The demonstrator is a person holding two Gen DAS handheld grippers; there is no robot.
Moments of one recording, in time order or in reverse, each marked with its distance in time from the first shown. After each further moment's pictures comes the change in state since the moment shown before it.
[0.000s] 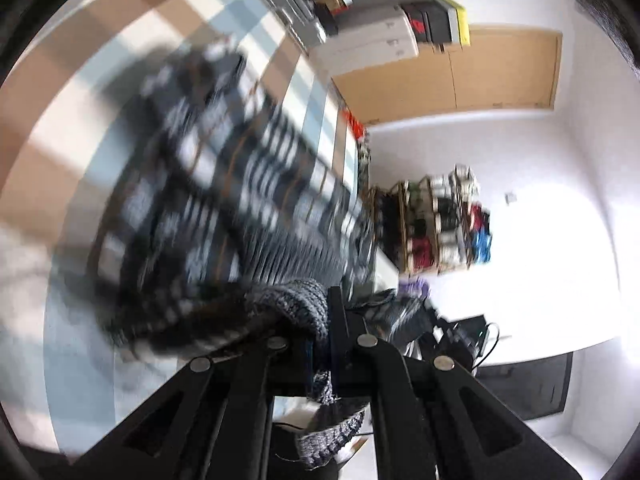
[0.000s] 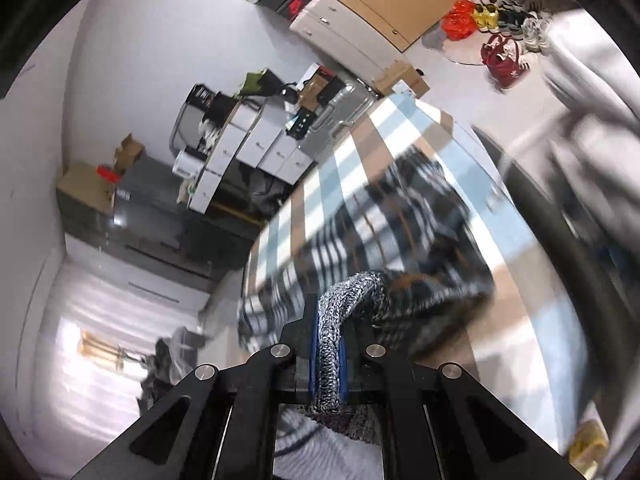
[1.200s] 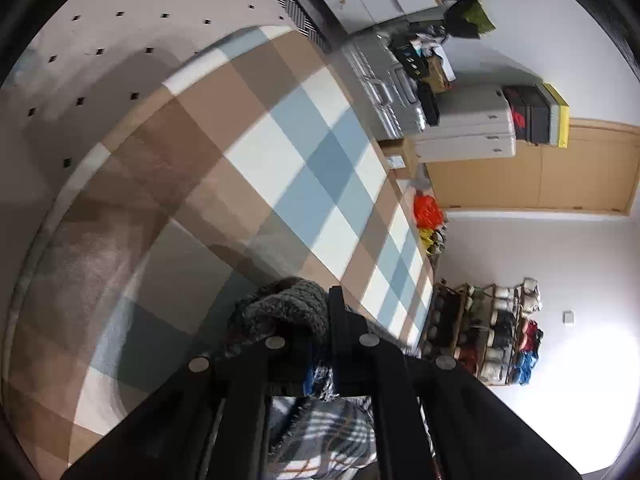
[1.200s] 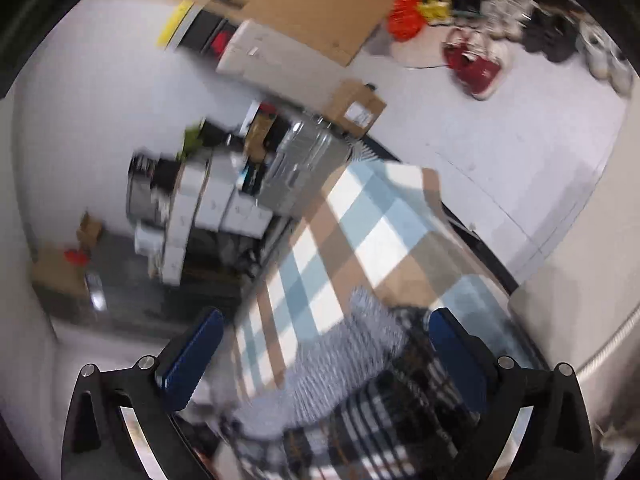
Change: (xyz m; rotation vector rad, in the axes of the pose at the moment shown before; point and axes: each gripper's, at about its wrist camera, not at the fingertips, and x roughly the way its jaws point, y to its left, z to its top) left arm 0.007 0.033 0.175 -0.217 -0.146 0.224; right arm 0.090 -0.036 0.162 0.153 -0.021 -0.093
